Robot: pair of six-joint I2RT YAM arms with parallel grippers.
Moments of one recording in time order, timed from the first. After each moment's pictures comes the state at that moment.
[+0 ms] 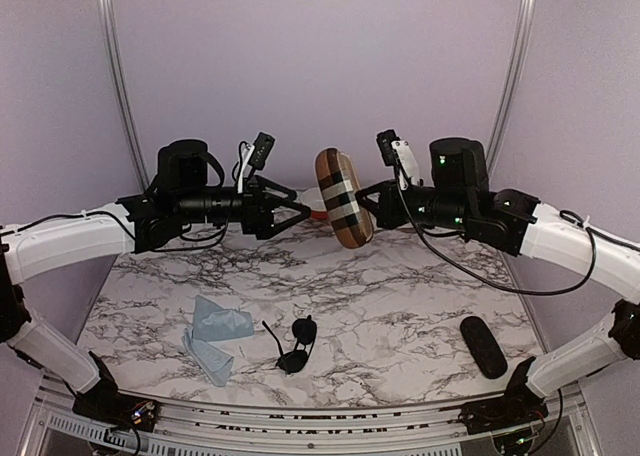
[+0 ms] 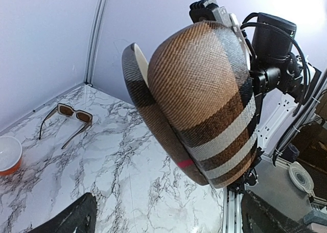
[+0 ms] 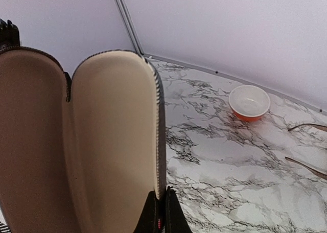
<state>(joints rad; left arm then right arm) -0.73 1.44 1.11 0.18 0.62 -0.23 0.81 1.30 1.17 -0.18 -0.05 0.28</state>
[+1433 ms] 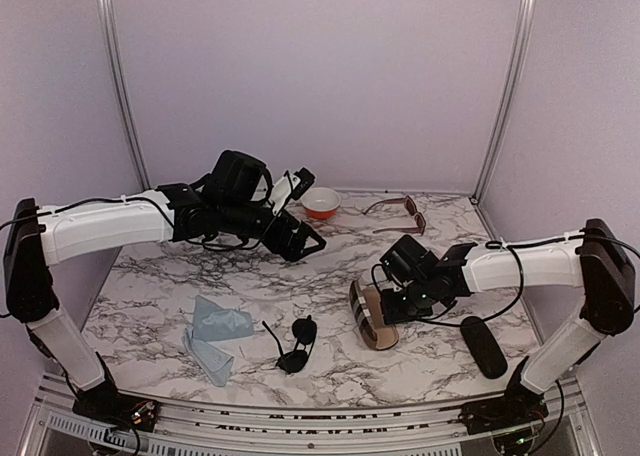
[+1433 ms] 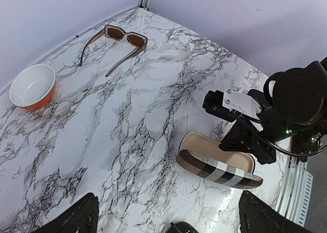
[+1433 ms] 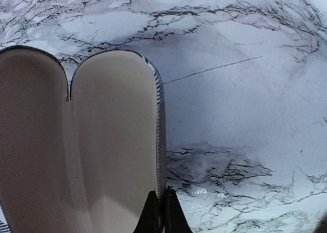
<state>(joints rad) -0.82 1.65 1.33 -0.27 0.26 -0.06 0.82 1.55 0.88 -0.50 0.11 0.62</state>
